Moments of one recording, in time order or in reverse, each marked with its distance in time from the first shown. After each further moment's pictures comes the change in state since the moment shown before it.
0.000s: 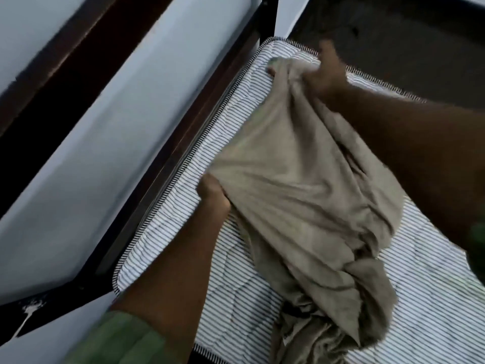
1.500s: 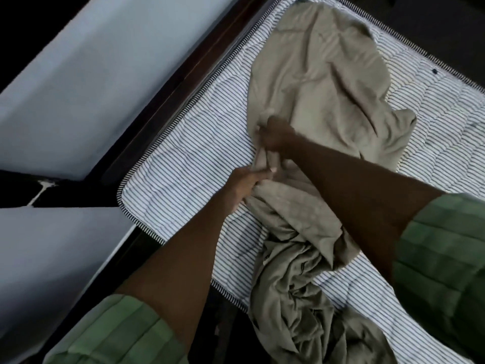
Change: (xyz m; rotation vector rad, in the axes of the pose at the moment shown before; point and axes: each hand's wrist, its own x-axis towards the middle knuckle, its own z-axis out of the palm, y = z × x) left_hand -0.158 -0.098 -0.067 0.332 -0.555 0.099; right_hand -0.203 0.035 0.138 -0.201 -0.478 -0.063
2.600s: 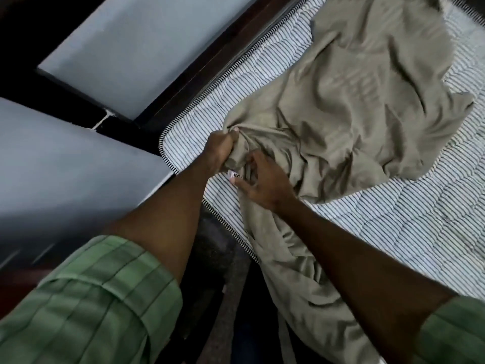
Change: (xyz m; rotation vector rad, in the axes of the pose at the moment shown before) left_hand -0.046 -0.020 -0.116 0.263 0.493 0.031; right_hand -0.195 -0.037 0.114 0.152 0.098 -0.461
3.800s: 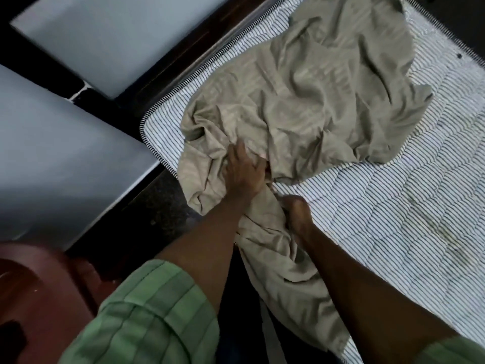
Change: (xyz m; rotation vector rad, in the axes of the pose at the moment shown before) left_hand -0.089 -0.070 0.126 0.355 0.196 0.318; right_hand -0.135 0.080 -0.029 0.625 0.031 0.997
